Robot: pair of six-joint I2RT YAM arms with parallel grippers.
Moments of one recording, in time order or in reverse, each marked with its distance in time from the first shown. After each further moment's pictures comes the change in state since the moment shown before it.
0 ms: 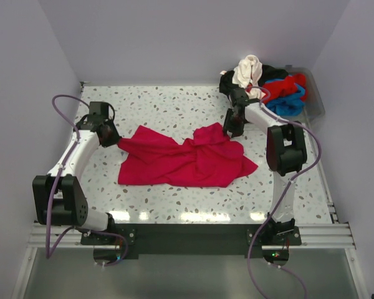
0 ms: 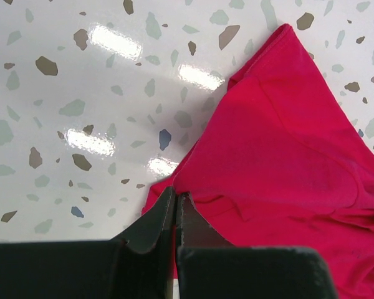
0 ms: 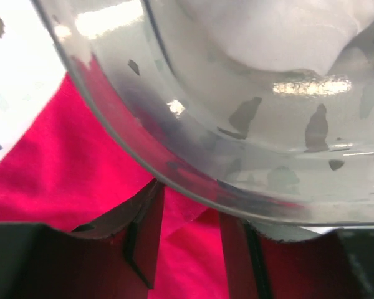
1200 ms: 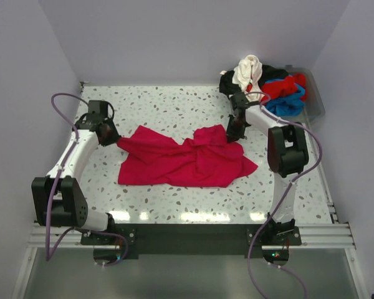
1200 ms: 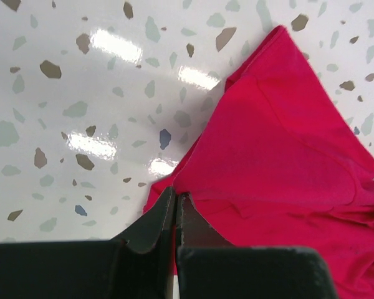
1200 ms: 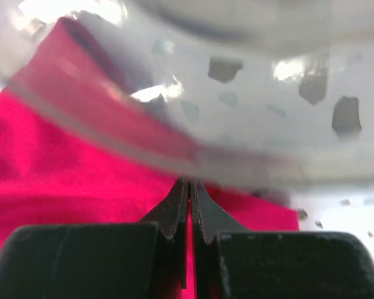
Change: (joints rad) left arm 0.000 -0.014 0.004 -0.015 0.000 0.011; right arm 0.002 -0.021 -0.064 -0.017 -0.031 0.022
